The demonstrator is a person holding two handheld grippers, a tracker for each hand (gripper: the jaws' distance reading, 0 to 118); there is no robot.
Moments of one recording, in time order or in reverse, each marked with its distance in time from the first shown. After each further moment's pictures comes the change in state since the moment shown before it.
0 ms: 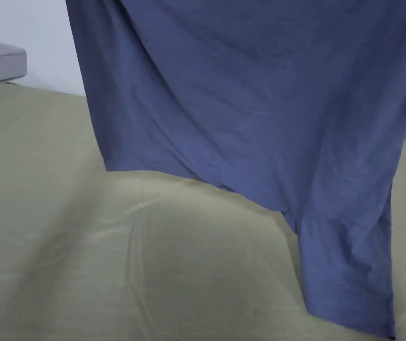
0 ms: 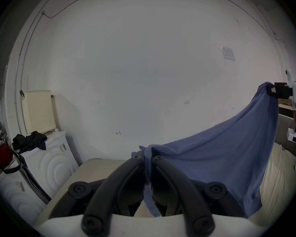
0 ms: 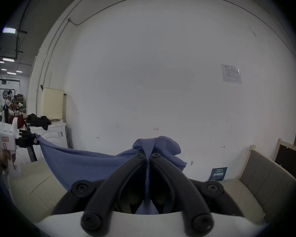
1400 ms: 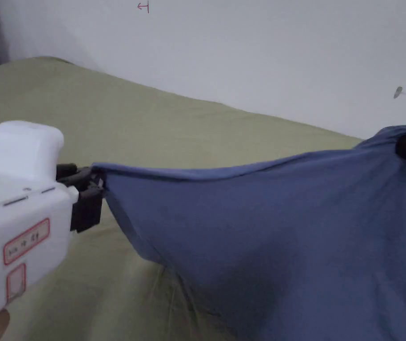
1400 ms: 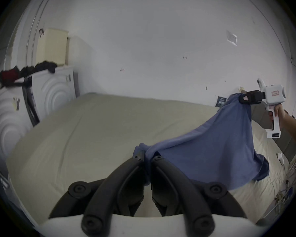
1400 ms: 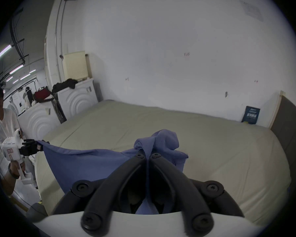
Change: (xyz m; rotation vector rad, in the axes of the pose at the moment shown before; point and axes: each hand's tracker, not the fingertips) left arm 0.018 -0.233 0.175 -0.243 -0.058 0.175; right arm -0.031 -0.189 0.058 -0.427 0.279 -0.089
